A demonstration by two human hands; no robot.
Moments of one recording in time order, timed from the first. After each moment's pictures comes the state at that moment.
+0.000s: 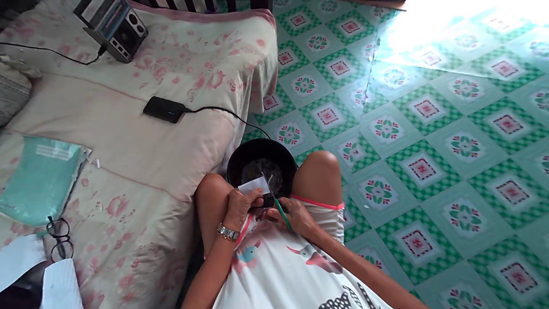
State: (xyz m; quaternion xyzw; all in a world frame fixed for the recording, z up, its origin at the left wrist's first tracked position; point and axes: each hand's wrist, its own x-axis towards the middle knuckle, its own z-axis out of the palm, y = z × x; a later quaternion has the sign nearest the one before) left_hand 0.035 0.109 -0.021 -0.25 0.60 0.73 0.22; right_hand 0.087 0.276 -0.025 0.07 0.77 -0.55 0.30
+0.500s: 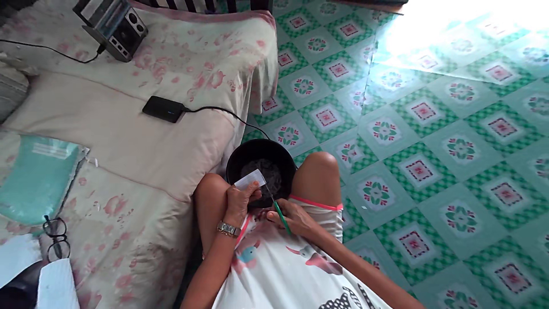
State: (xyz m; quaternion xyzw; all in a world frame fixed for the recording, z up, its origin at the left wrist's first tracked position) left_hand 0.024 0.117 -0.023 -0.28 0.58 0.75 0.17; right_hand 0.087 0.283 -0.025 0.04 0.76 -0.54 0.36
